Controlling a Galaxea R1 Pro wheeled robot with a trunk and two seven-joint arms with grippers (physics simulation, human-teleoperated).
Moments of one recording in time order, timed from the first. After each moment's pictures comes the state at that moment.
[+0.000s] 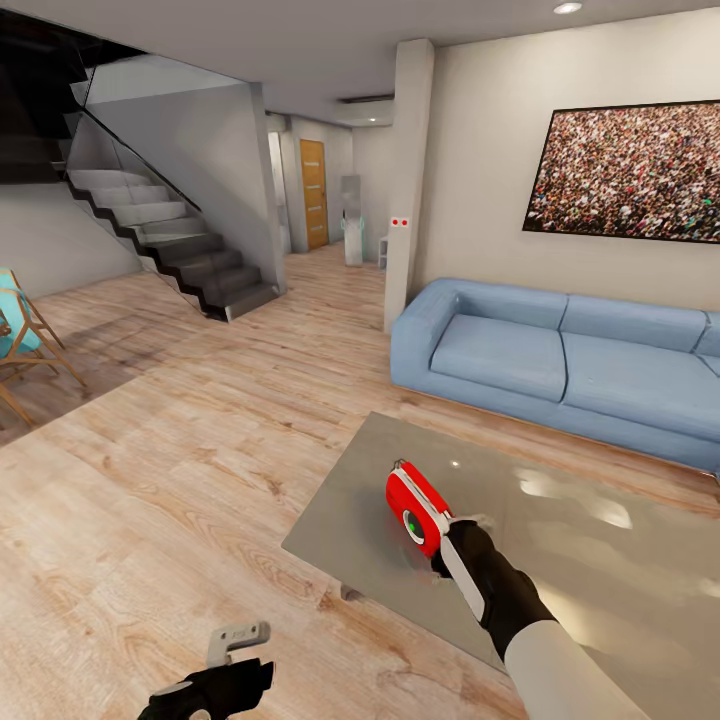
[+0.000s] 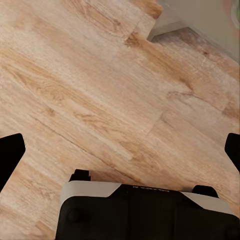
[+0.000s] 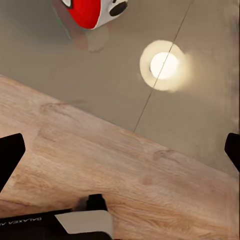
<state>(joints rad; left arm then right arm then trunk) 0.03 0.01 -0.19 -1.55 0.47 0.80 0.47 -0.63 0.09 0.18 -0.79 -0.21 0.88 -0.45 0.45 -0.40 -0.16</state>
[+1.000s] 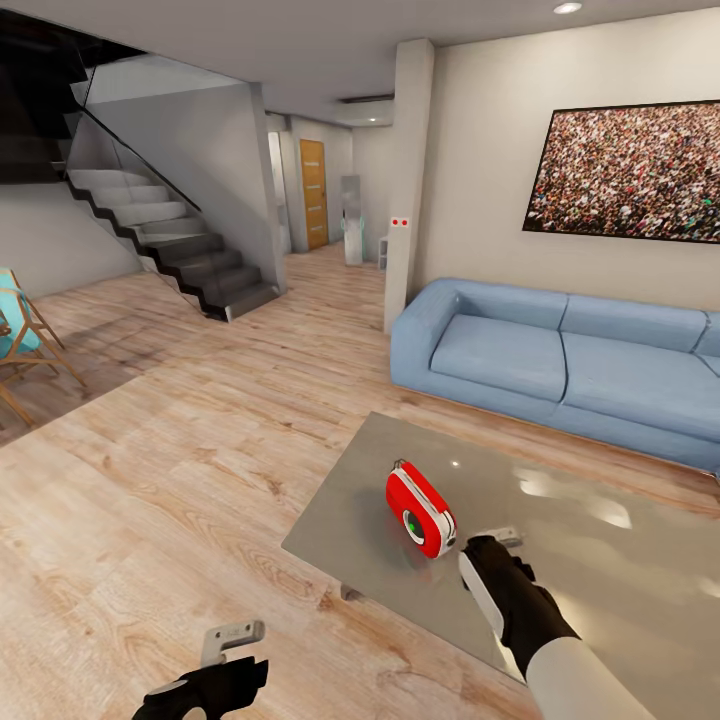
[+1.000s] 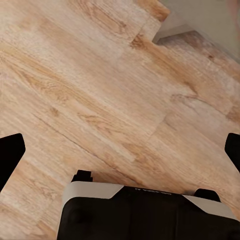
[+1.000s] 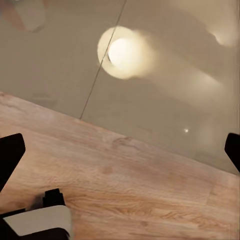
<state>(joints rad) 0.03 0.01 -0.17 -1.55 0.47 0.79 0.47 -0.59 0.03 0.17 -0.79 -0.18 0.88 -0.55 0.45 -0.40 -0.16</state>
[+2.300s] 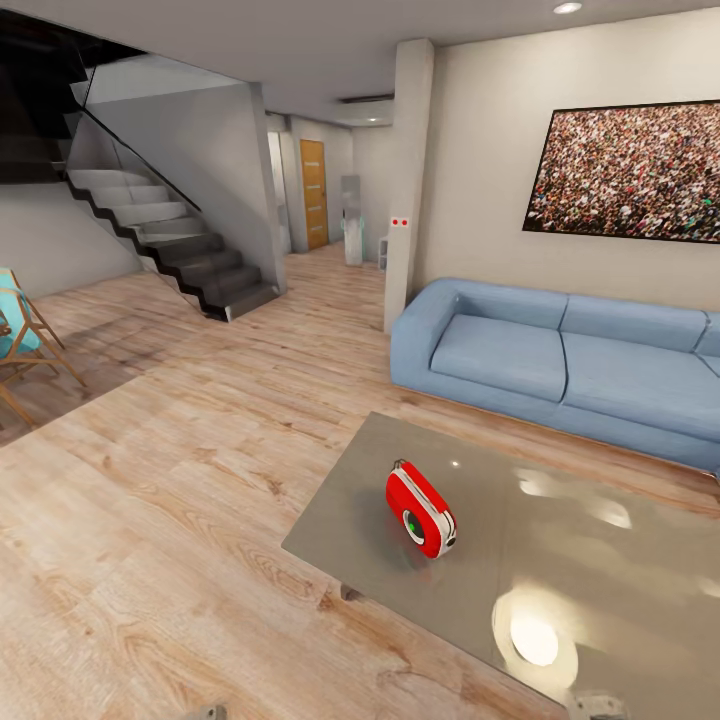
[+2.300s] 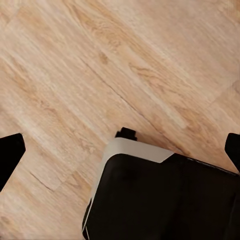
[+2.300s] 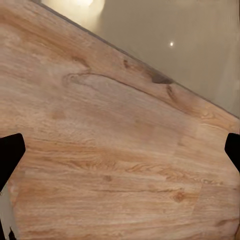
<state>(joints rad) 0.05 0.04 -0.12 -1.14 0.46 0.54 0.46 -0.16 -0.14 0.17 -0.76 -0.18 0.53 -0.56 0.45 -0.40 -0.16</state>
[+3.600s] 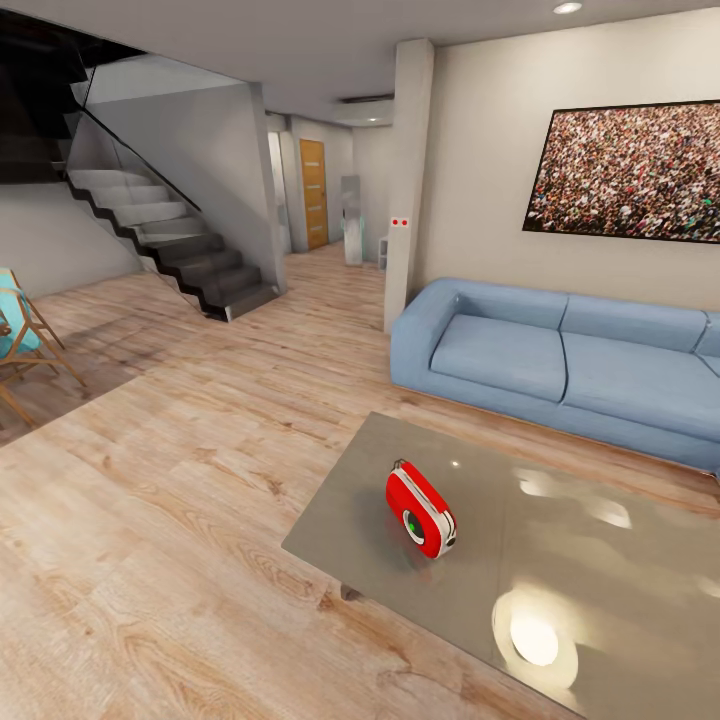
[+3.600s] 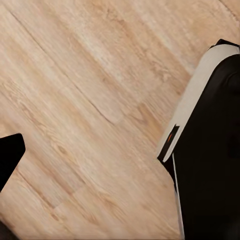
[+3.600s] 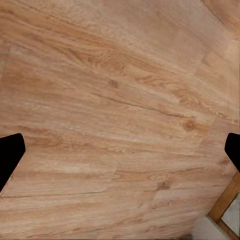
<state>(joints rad) 0.07 0.12 -0.12 -0.33 0.46 -0.03 0.25 -0.13 -0.14 0.17 0.07 -0.20 -0.05 -0.33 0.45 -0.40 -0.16</state>
